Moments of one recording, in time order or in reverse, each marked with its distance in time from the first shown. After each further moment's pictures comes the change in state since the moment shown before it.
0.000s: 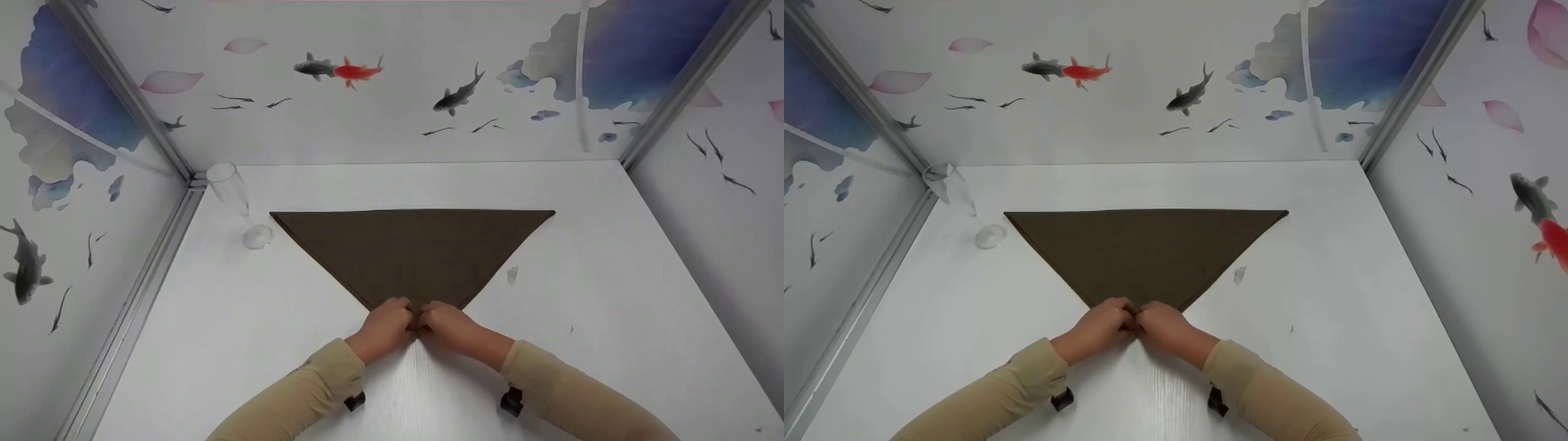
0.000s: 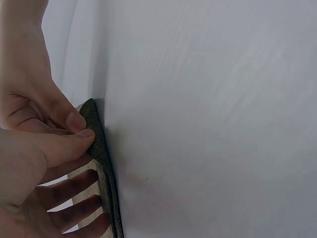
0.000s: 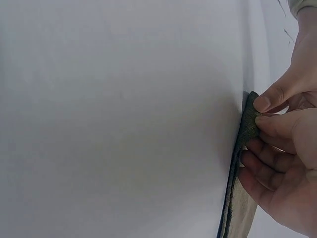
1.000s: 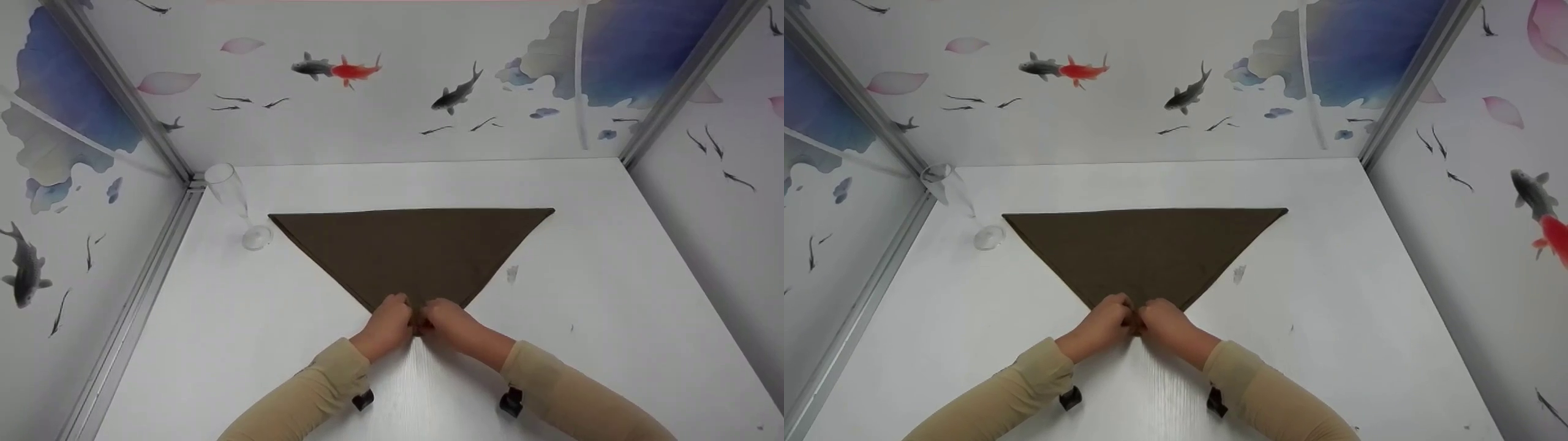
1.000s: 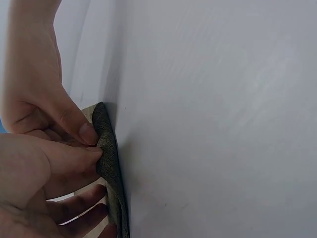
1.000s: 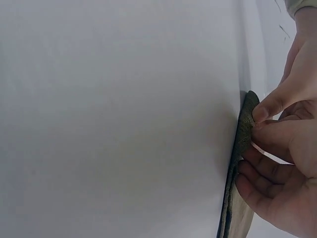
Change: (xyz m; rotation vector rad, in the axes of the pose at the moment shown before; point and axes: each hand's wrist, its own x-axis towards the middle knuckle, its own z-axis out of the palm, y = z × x) left_hand 0.007 0.005 -0.002 -0.091 -0.023 -0.141; right_hand 0.005 0.001 0.001 0.076 0.037 0.092
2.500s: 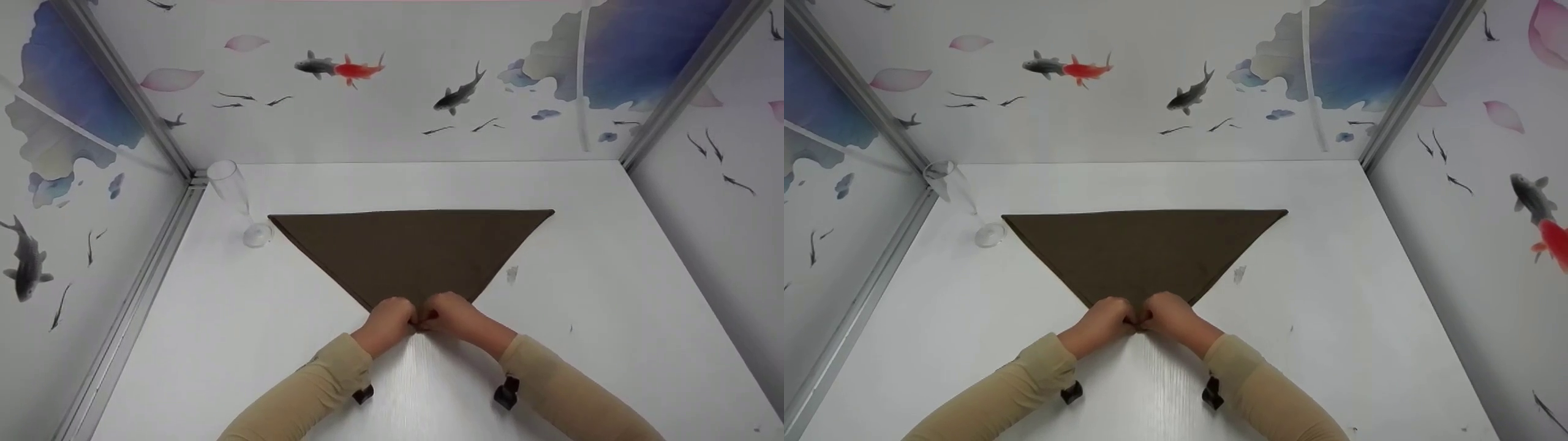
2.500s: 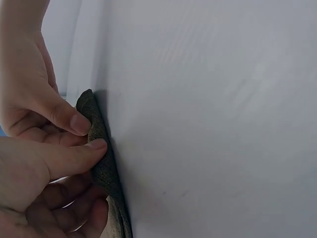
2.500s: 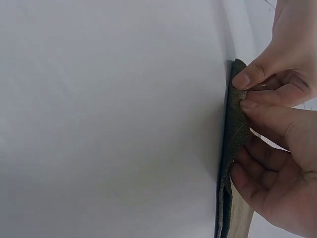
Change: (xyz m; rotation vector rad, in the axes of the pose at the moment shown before) left_hand 0.005 -0.003 0.000 -0.168 -0.009 0.039; right_hand 0.004 0.011 -0.011 0.170 -0.077 0.156
